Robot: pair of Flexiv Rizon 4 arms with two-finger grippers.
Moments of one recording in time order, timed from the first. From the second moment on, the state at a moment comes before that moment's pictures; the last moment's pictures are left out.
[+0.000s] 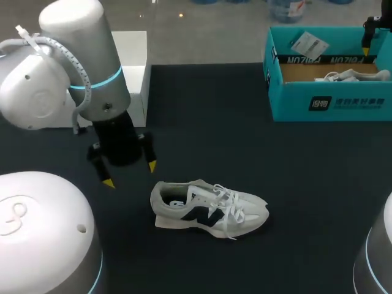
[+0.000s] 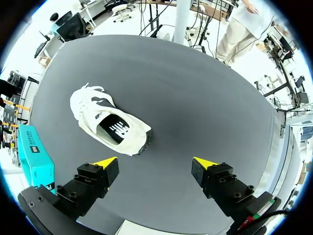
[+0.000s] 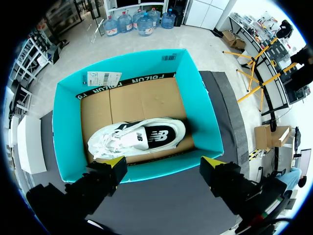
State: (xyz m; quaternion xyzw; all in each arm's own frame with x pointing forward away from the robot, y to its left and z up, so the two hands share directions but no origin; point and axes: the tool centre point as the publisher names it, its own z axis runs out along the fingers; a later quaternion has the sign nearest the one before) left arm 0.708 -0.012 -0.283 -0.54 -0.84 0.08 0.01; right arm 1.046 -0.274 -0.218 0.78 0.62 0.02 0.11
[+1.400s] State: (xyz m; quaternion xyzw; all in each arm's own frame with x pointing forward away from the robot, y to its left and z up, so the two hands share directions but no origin) left arm 0.694 0.065 -0.277 -0.11 -0.89 0.44 0.04; right arm 1.046 -0.274 -0.218 0.78 0.62 0.02 0.11
